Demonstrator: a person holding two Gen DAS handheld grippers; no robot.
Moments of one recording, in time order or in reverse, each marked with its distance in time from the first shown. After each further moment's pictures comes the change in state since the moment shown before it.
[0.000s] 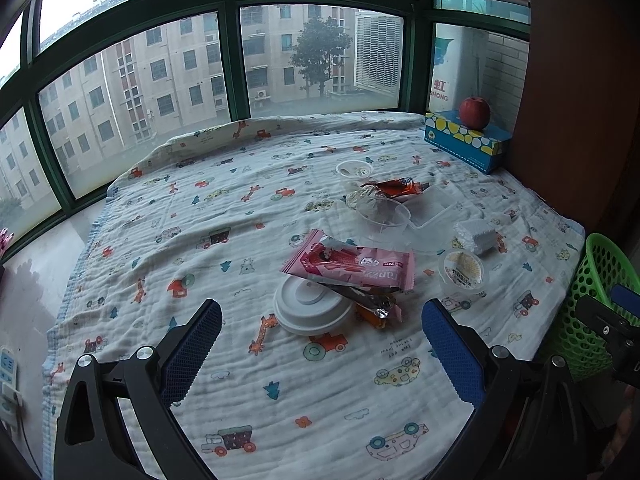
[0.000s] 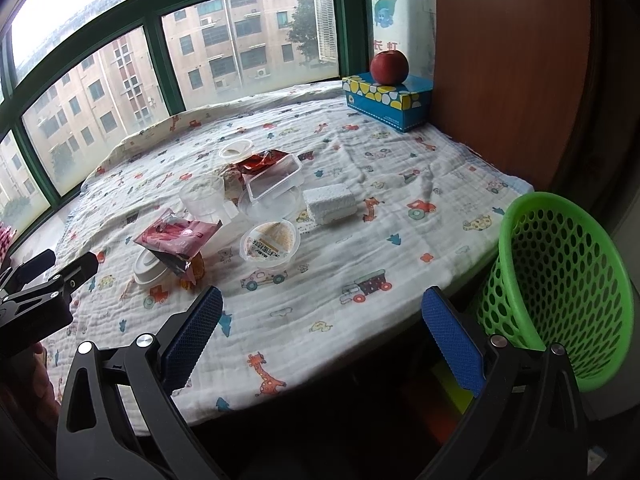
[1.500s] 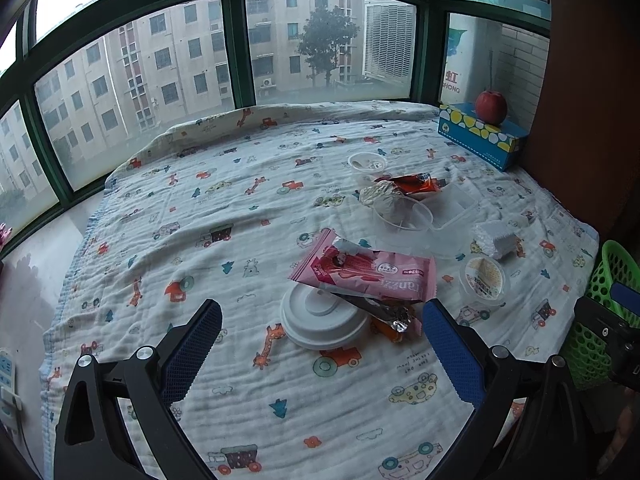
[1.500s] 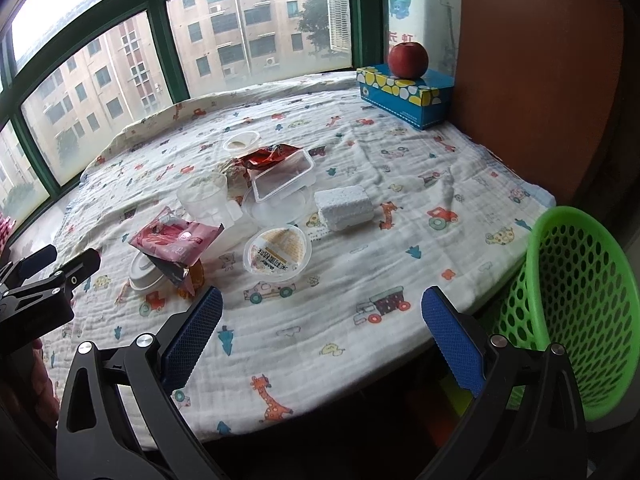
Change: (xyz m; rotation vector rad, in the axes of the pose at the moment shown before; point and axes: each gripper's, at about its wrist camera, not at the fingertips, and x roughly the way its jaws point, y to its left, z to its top) left arm 0.030 0.015 0.014 -0.019 0.049 0.014; right arm 0.034 0.010 0.019 -0.047 0.040 0.021
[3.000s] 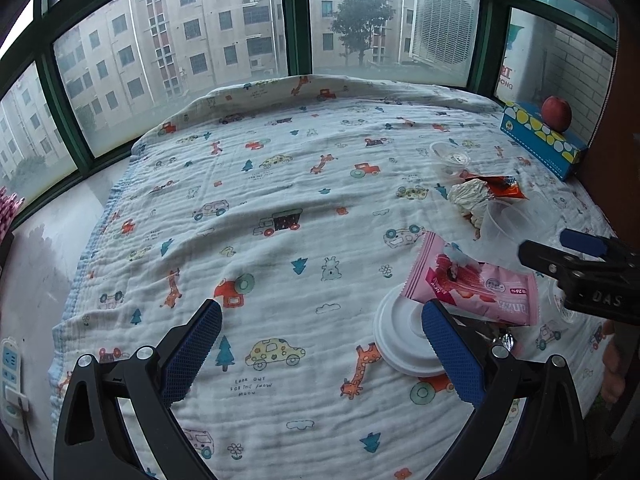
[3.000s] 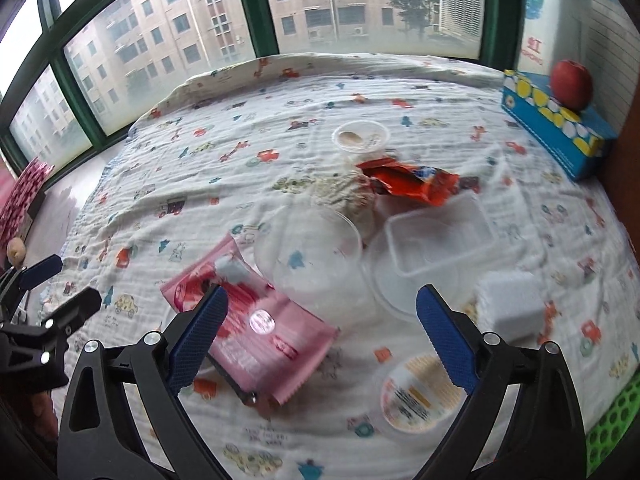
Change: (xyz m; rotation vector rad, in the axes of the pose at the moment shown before) left arm 0.055 0.078 0.016 -0.087 0.098 0.078; right arm 0.134 0.105 0.078 -0.230 0.121 0.242
